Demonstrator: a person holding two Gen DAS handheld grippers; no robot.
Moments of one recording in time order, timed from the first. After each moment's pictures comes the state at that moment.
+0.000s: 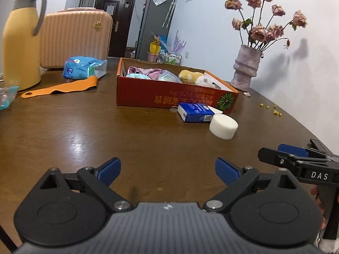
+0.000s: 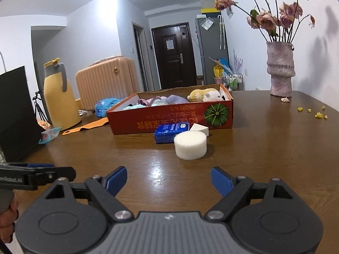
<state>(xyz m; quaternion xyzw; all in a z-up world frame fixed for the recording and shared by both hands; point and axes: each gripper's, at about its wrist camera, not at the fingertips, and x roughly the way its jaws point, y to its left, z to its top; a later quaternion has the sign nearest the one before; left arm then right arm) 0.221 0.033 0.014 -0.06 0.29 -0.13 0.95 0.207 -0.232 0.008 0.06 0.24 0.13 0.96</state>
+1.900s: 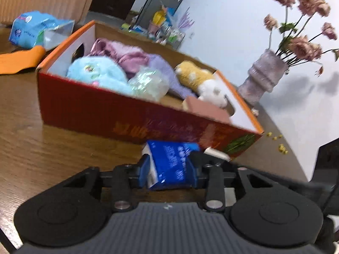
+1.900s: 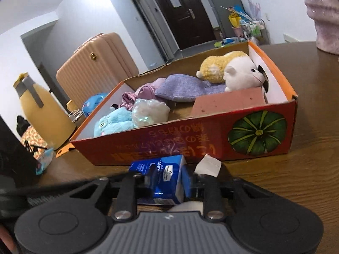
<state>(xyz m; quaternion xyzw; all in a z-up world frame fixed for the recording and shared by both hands) 0.425 -0.017 -0.007 -0.18 0.38 -0.15 0.89 0.446 -0.239 -0.009 0.16 0.36 0.21 0.89</state>
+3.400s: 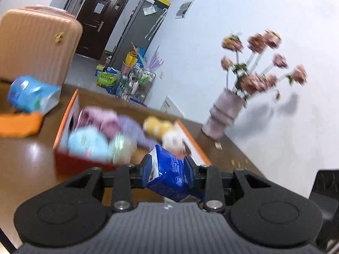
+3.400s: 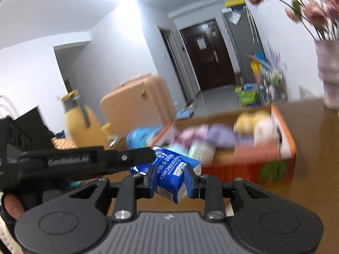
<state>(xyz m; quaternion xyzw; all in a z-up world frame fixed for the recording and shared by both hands) 0.389 0.010 0.086 -0.18 0.25 -0.22 0.93 0.358 -0.216 0.073 0.13 0.23 0.25 0.93</state>
